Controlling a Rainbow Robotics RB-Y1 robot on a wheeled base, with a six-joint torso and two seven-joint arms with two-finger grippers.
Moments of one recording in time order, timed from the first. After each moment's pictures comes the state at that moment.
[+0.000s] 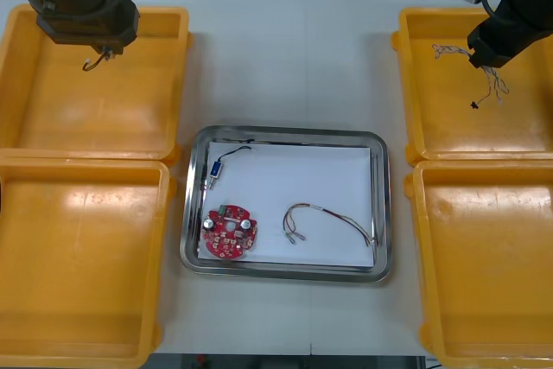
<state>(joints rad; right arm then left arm) -1.07 -0.65 -0.01 -1.08 -0.62 1.75 2.15 -1.05 0.65 -0.20 -1.42 0.59 1.86 -1.14</state>
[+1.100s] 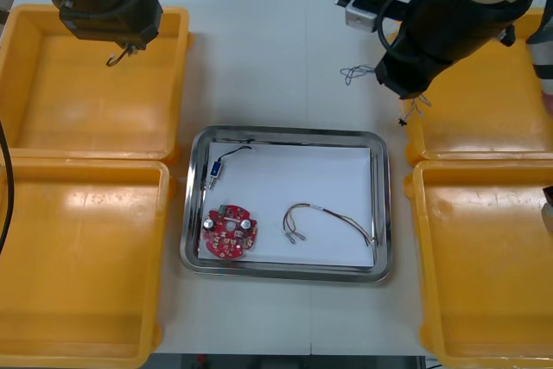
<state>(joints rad) -0.93 -0.52 0.20 -1.73 -0.69 1.92 1.94 -1.05 0.61 -0.20 -1.50 0.63 1.87 -1.14</state>
